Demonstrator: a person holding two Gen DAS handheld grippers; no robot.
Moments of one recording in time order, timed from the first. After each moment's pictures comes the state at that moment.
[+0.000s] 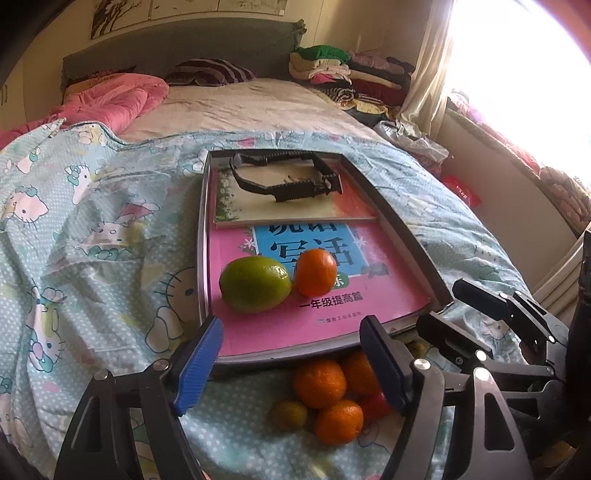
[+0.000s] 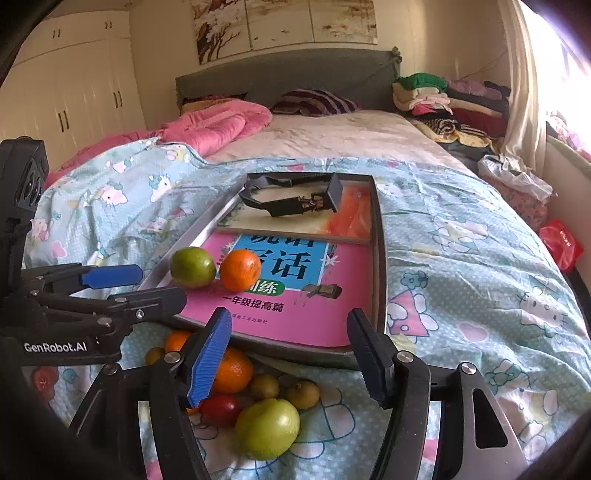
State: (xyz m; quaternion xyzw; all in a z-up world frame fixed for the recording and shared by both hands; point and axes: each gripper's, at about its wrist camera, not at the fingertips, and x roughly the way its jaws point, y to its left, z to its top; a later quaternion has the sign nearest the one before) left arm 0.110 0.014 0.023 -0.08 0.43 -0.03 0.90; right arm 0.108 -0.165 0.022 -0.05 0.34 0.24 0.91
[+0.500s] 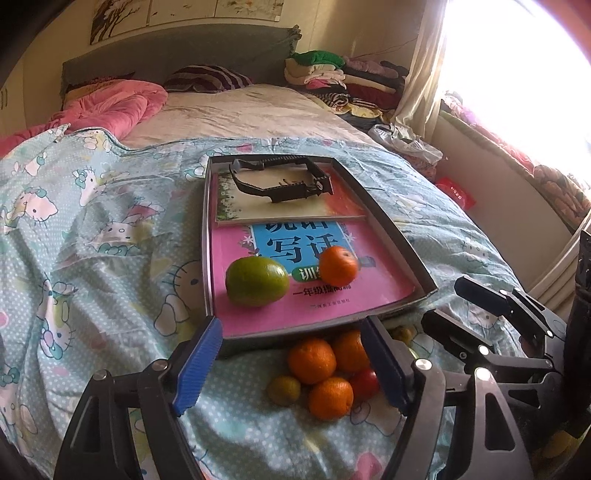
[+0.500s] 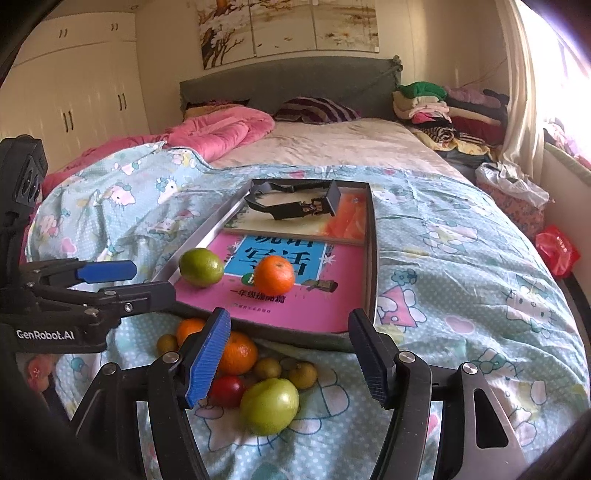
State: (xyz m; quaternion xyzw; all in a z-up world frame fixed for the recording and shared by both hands) left arm 0.085 0.013 0.032 -0.07 0.42 -0.04 0.90; right arm 0.082 -0.174 0.029 -0.06 0.33 0.24 0.91
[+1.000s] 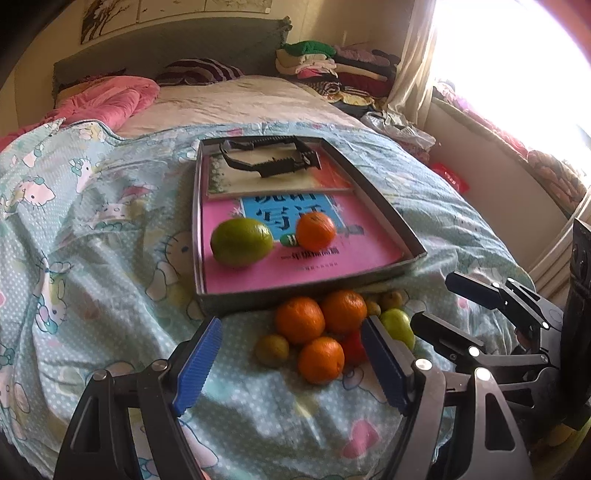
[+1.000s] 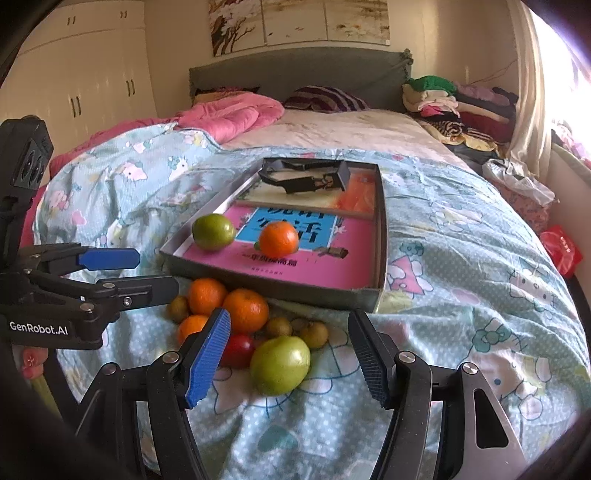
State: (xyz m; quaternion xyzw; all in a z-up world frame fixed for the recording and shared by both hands) left arm 0.060 0.000 0.019 -0.06 0.44 -0.05 0.89; right arm 0.057 -0.174 0.012 -0.07 0.35 0.26 0.90
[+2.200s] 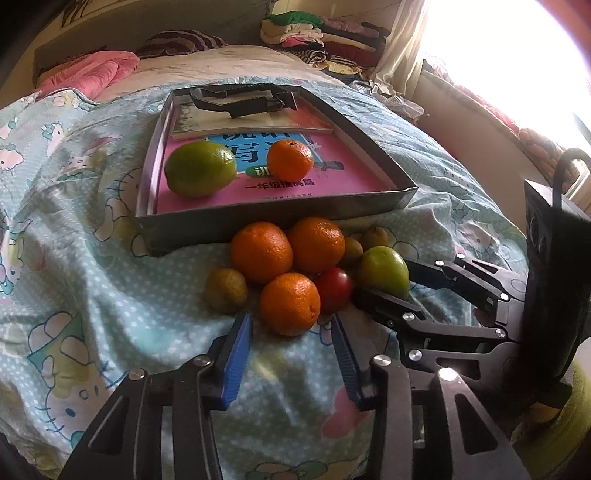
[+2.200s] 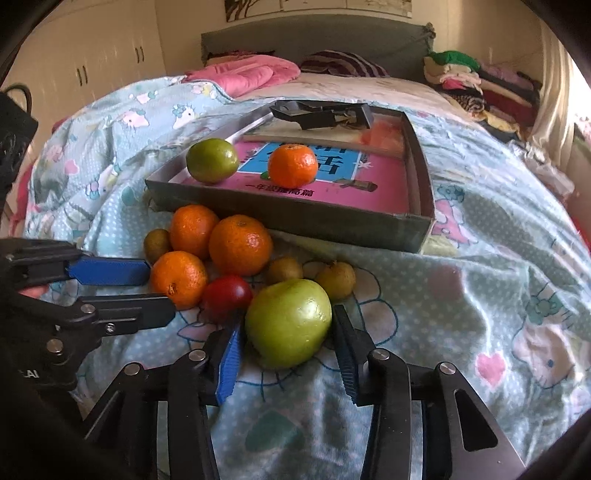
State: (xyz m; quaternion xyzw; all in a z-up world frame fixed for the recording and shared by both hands) left arm 0.052 -0.024 -0.028 -0.07 0.49 -0.08 0.87; right arm 0.080 -0.163 -0.048 -0.08 0.40 0.29 0.86
